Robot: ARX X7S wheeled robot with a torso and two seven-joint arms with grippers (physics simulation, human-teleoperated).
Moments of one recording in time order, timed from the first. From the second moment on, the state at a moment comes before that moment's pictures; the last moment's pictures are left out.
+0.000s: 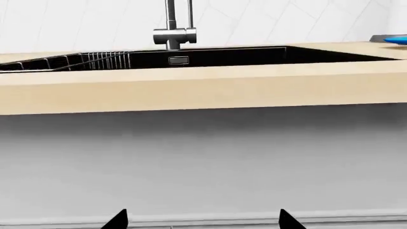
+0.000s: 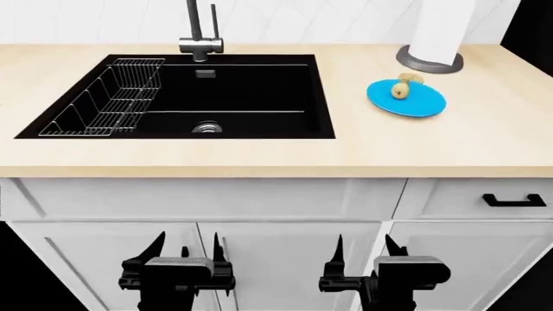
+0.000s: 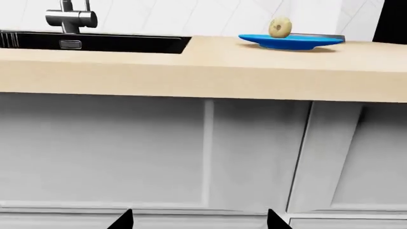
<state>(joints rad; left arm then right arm) 0.00 -0.06 0.08 0.00 -0.03 0.00 -0.08 0.00 0.06 -0.07 -0.02 0.03 0.06 0.09</state>
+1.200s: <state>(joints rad) -0.94 -0.10 0.05 0.43 -0.45 -1.36 -0.24 0.97 0.34 0.01 -0.41 1.10 1.40 0.69</state>
